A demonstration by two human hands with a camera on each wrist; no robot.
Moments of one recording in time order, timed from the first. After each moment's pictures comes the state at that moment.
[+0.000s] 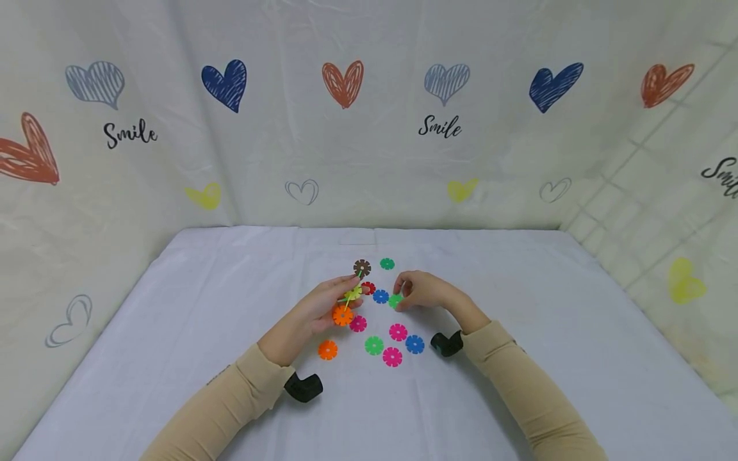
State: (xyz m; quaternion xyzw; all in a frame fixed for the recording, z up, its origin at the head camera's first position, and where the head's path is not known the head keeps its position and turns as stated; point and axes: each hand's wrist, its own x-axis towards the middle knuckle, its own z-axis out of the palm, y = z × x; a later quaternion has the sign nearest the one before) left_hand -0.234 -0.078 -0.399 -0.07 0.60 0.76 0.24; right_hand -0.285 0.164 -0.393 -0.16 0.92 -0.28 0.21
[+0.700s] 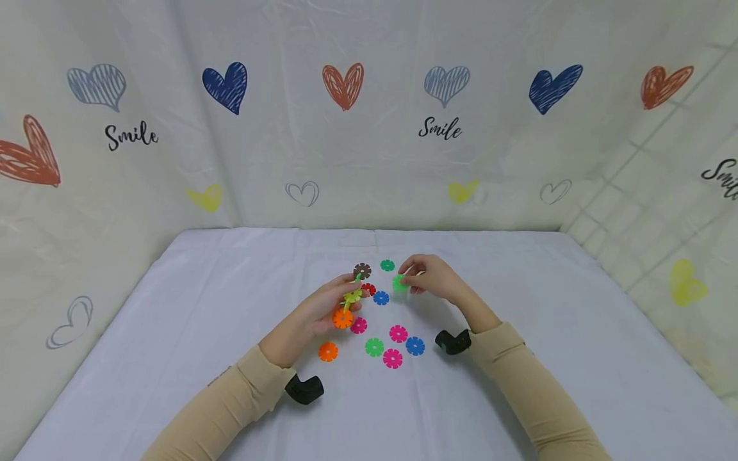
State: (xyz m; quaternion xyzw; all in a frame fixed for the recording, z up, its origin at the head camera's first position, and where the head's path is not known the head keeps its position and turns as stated) left_hand -0.232 -0.077 -0.396 -0.05 0.59 0.77 0.25; right_hand -0.284 0.177 -0.379 -0.15 0.88 -0.44 0.12
